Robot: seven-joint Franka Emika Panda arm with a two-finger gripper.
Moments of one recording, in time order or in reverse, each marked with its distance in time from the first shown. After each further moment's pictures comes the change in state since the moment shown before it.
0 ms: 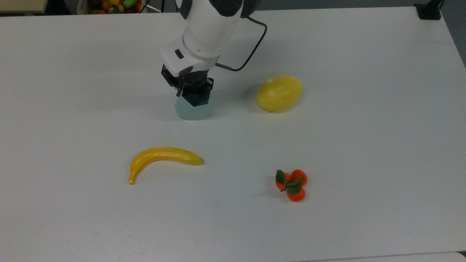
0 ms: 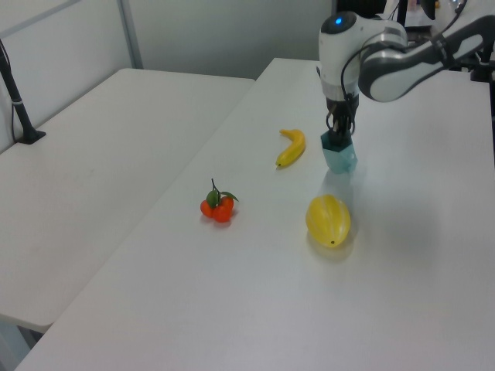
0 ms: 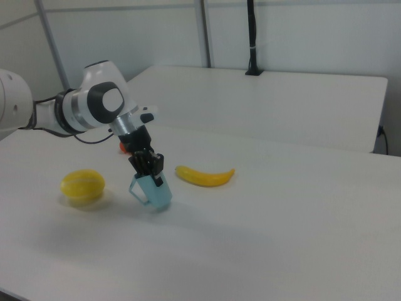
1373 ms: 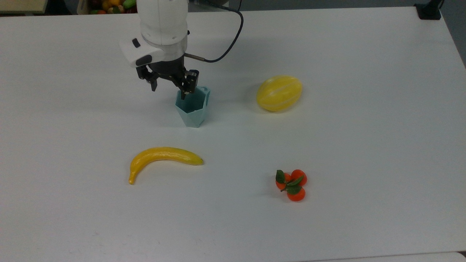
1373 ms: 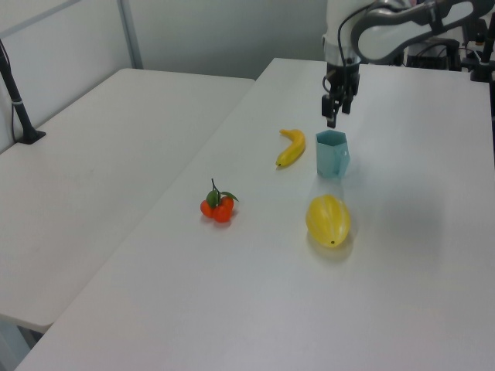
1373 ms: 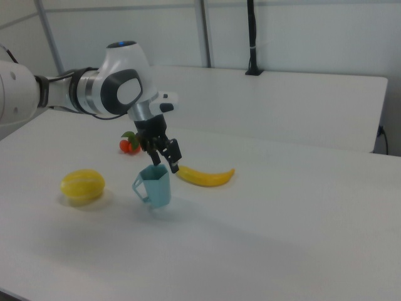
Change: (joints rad) arm -0.018 -0.017 -0.103 0.085 0.263 -0.004 -0.153
